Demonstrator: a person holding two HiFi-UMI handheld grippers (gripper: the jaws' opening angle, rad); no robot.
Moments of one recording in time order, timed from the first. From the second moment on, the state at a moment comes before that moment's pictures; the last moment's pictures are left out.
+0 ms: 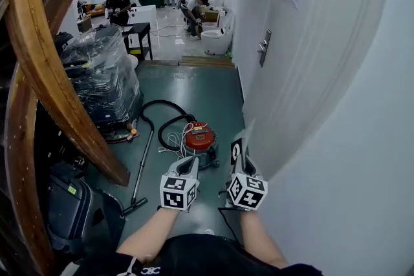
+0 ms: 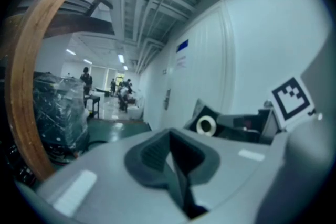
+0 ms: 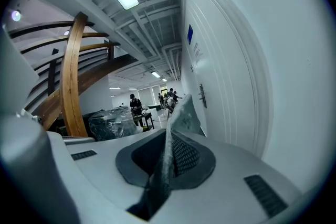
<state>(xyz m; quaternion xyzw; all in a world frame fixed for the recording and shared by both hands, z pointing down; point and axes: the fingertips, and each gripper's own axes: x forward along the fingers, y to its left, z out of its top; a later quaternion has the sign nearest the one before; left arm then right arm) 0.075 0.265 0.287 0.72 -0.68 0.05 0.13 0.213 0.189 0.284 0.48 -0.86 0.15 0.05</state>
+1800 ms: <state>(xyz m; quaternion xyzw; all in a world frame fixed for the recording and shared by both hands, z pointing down) -0.123 -0.056 0.342 0.80 -0.57 0.06 0.18 0.050 -0.091 0.341 0.60 -0.77 0.20 0.06</state>
